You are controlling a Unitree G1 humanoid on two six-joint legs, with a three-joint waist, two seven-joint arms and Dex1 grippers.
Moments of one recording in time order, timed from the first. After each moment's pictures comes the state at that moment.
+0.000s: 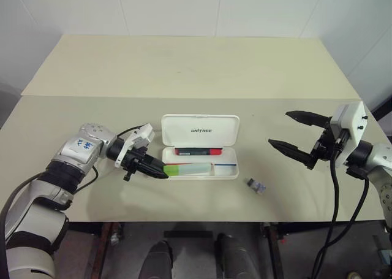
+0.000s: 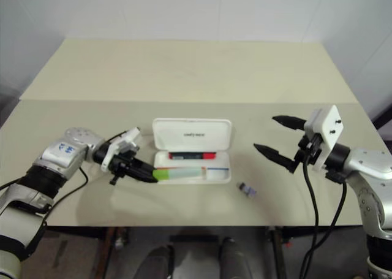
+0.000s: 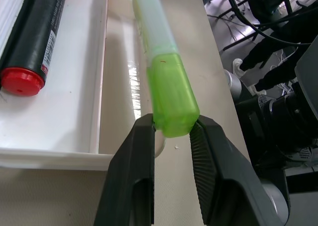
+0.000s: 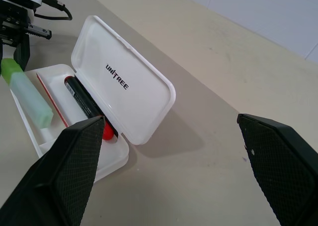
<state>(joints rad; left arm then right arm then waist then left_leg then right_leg) -0.82 0.82 -0.50 0.45 -0.49 0.38 -1.50 -0.22 -0.81 -0.31 -0.33 0.57 0.41 0.92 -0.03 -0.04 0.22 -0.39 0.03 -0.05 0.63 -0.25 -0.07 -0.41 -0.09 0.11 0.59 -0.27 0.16</state>
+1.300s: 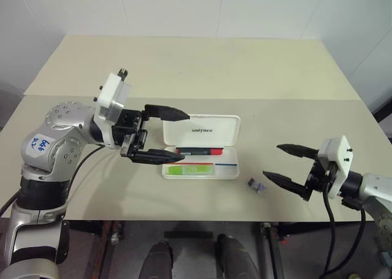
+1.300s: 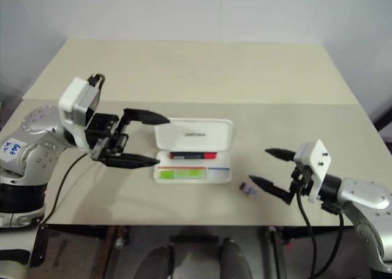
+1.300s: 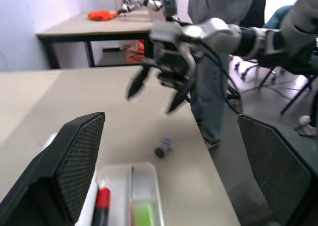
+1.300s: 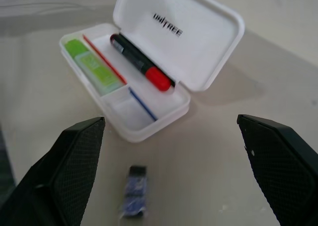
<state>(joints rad) -0.69 0.72 0.05 -0.19 -0.76 0.56 -1.23 0.08 -0.79 -0.32 -0.48 0.60 0.45 0.91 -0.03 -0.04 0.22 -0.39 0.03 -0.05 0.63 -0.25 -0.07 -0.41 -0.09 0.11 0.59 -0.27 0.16</state>
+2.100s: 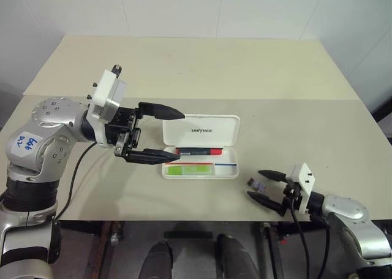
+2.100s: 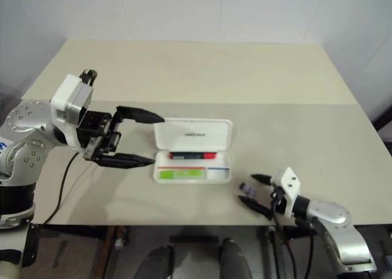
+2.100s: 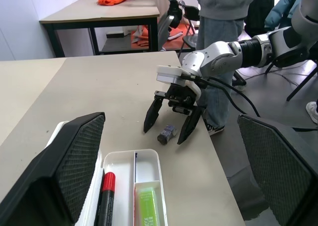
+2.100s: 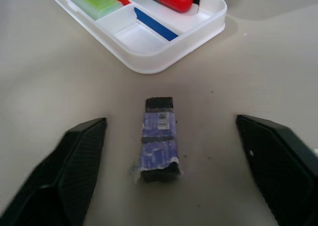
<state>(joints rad) -0.68 0.80 0.07 -0.21 -0.75 0.58 -1.27 0.07 -0.64 -0.09 -0.16 0.41 0.21 0.93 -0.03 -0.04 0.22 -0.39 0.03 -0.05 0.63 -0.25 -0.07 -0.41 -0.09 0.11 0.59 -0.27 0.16</state>
